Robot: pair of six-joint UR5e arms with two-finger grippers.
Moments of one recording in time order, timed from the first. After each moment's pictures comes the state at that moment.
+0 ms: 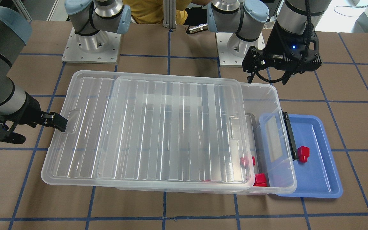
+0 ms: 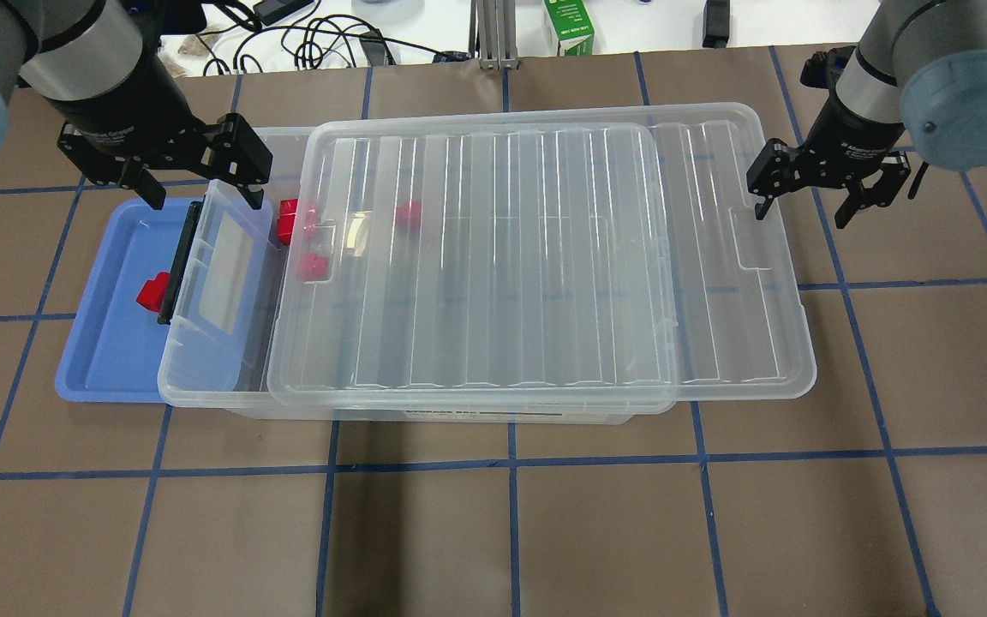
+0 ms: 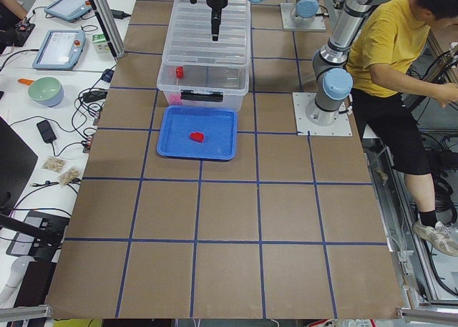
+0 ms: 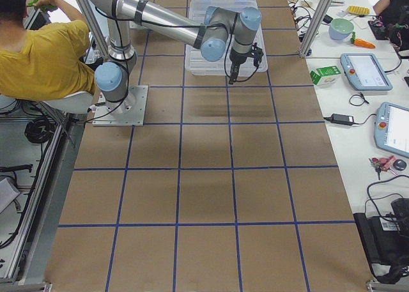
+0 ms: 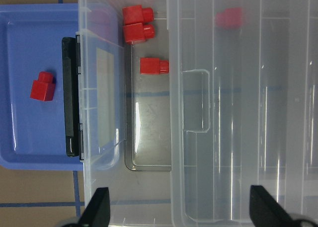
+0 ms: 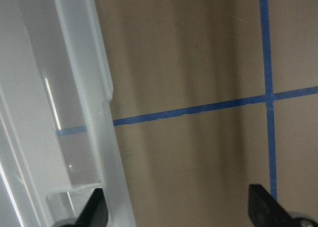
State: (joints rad) left arm -1.54 -1.54 -1.56 -1.56 1.60 0.06; right arm 1.35 -1.34 1.66 -1.77 -1.55 -0.05
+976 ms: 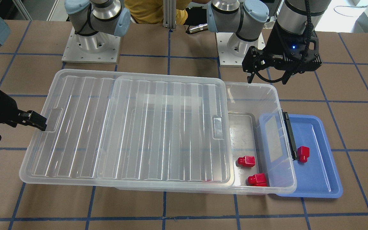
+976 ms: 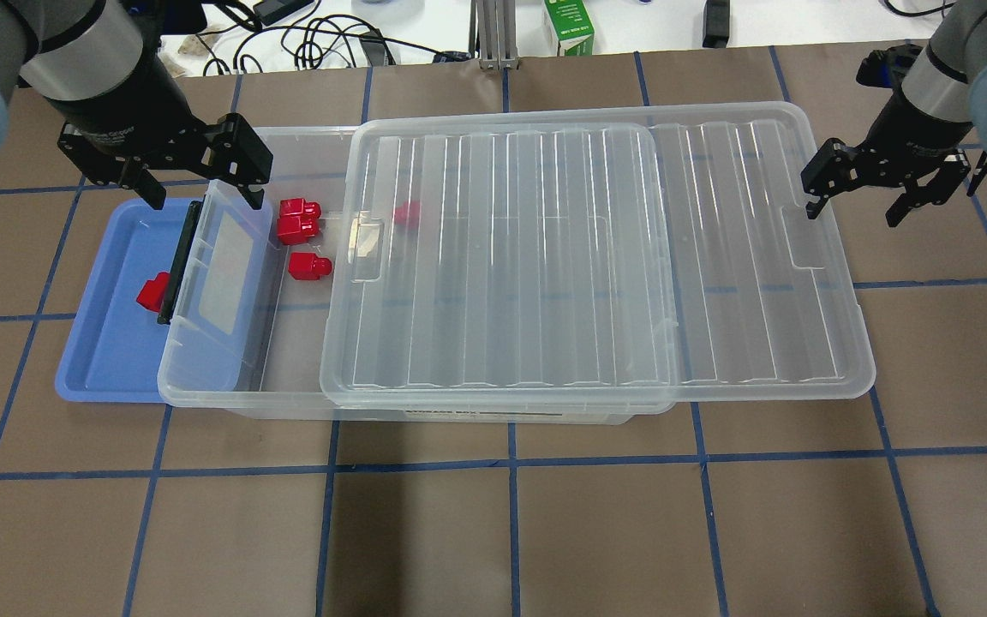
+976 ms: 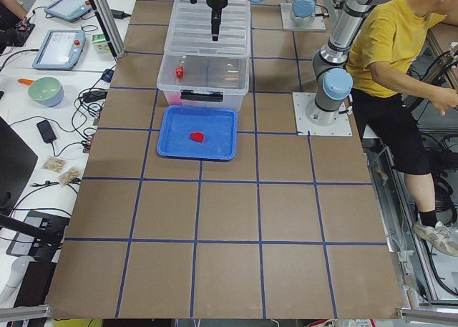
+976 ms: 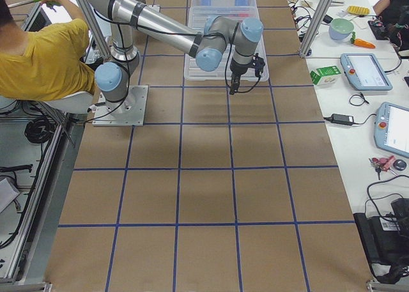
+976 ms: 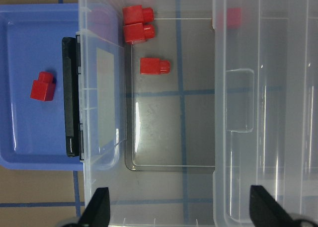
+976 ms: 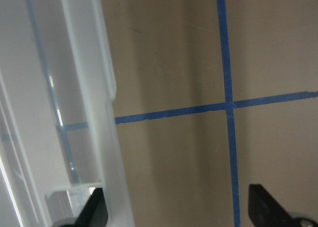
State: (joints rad) left arm -1.54 -1.54 -1.56 -1.56 1.60 0.06; right arm 1.25 -1.35 1.66 -1.77 -1.56 -0.18
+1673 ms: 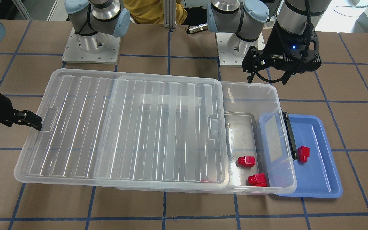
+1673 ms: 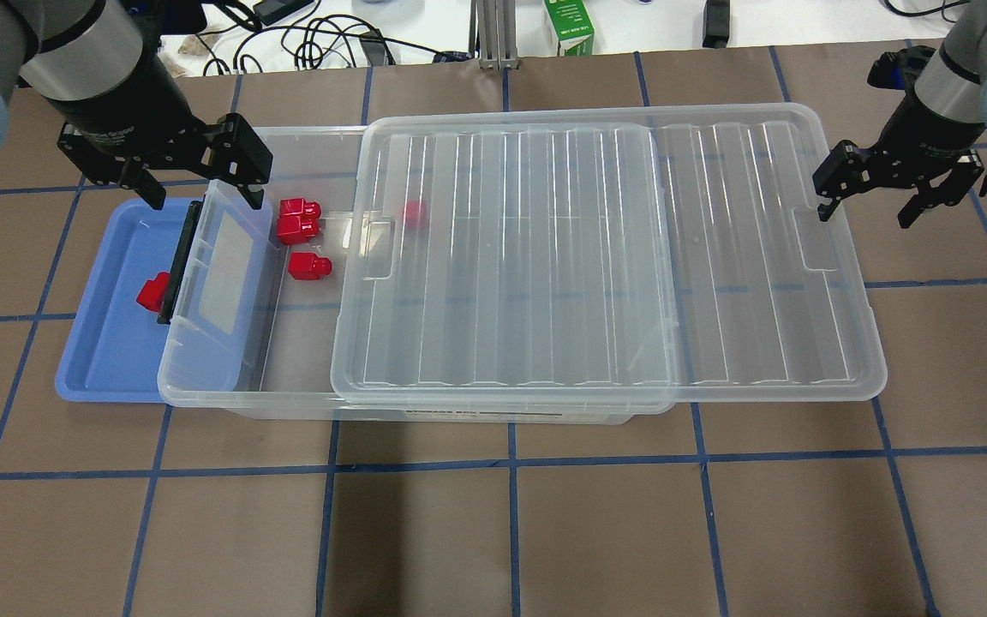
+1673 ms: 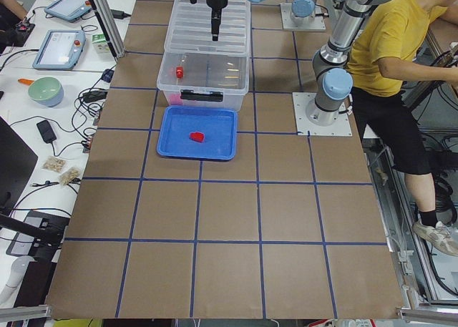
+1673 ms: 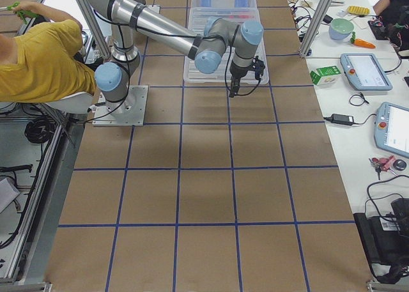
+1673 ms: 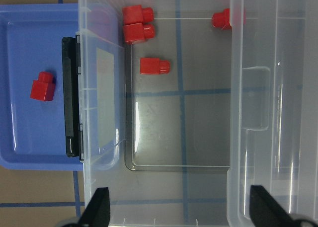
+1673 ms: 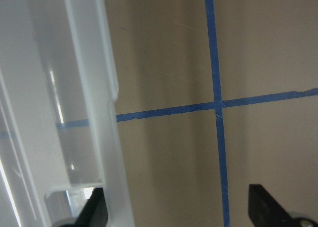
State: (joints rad) left arm -1.54 -1.54 -1.56 -1.56 1.60 0.06; right arm 1.24 -1.34 1.66 -1.77 -1.57 -0.20
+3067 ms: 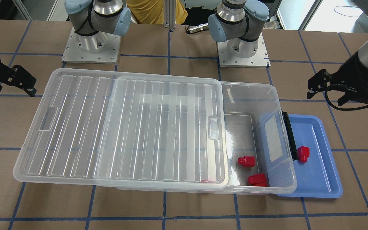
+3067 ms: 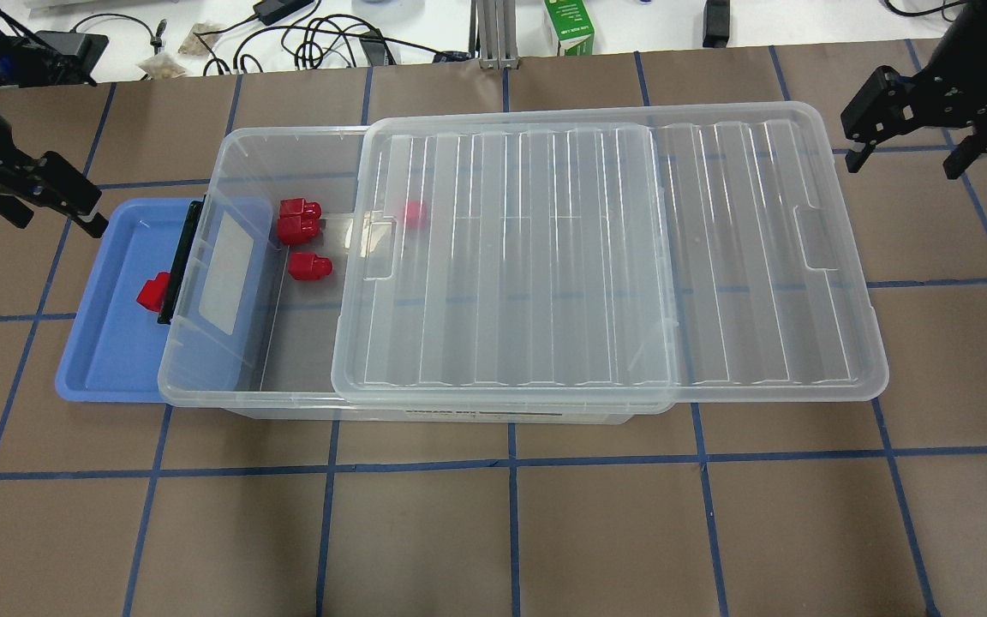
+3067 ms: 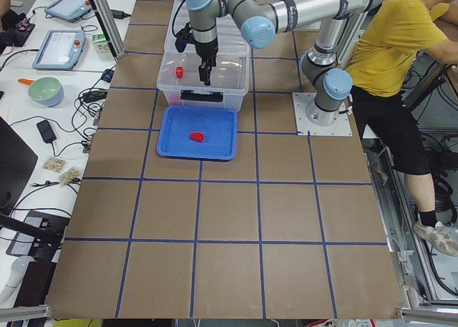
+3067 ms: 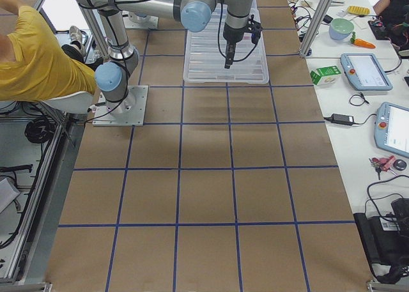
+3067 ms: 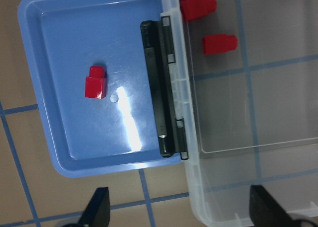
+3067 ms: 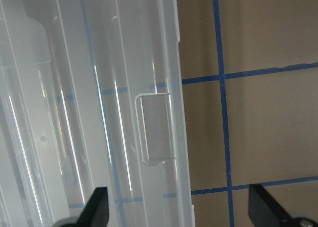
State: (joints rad) left arm -1.12 -1.67 -1.58 -1.54 1.56 0.70; right arm 1.32 -1.50 1.50 -1.50 -1.56 -0.13
